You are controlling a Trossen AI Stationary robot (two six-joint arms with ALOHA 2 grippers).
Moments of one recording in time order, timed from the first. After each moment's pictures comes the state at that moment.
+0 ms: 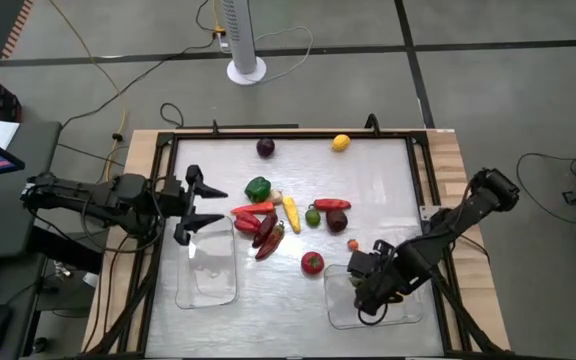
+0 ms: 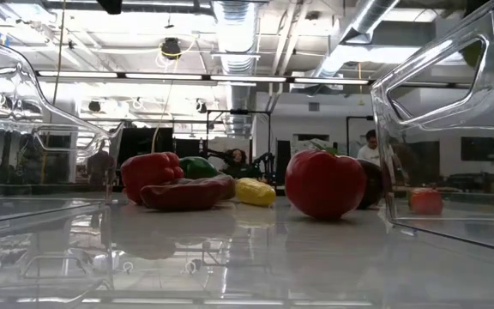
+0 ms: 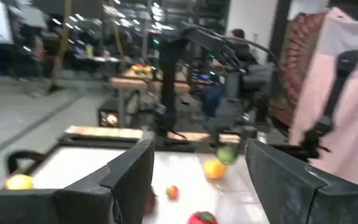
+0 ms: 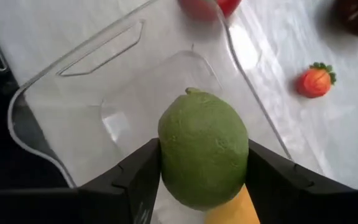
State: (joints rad) left arm -0.15 0.62 0.60 0.10 -0.13 -0.08; right arm 0.64 1.56 1.30 -1.06 0.21 1.07
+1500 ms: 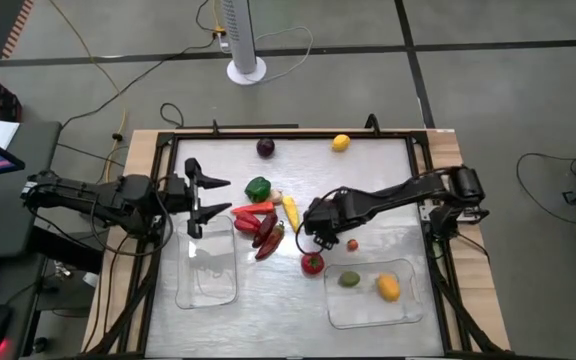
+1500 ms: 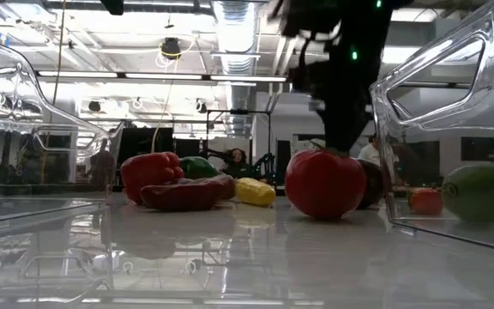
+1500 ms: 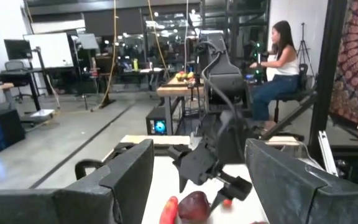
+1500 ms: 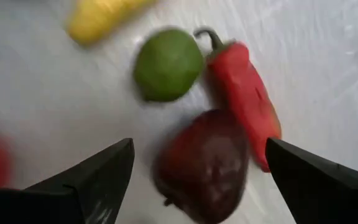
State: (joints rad) left arm -0.16 0.67 0.60 0.15 -0.30 0.05; right arm 0.11 1.79 1.28 -0.95 0.36 0.56
